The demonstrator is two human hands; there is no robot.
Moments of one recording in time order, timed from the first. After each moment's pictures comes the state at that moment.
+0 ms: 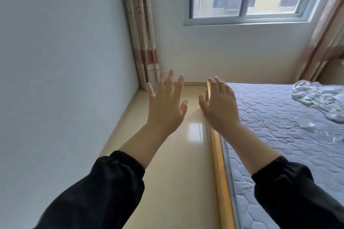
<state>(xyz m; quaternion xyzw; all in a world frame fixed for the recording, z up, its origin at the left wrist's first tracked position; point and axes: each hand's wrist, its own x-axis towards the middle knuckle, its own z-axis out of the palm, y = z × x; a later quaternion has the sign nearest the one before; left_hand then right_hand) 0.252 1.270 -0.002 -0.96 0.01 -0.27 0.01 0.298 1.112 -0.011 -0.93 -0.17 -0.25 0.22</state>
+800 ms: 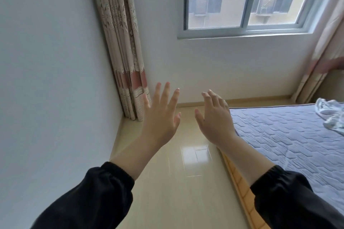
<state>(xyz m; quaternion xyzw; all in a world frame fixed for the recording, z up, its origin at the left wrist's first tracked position) 0.780 1.641 0.001 -0.96 0.12 -0.26 -0.01 0.793 1.467 -0.007 -0.95 -0.11 -0.23 0.18</state>
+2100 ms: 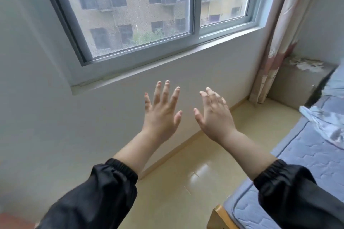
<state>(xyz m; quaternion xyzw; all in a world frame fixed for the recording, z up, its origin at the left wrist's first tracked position) 1.889 1.435 -0.021 -0.92 0.35 -0.15 -0.08 1.811 1.280 -0.034 -0.96 0.14 -0.20 0.13</state>
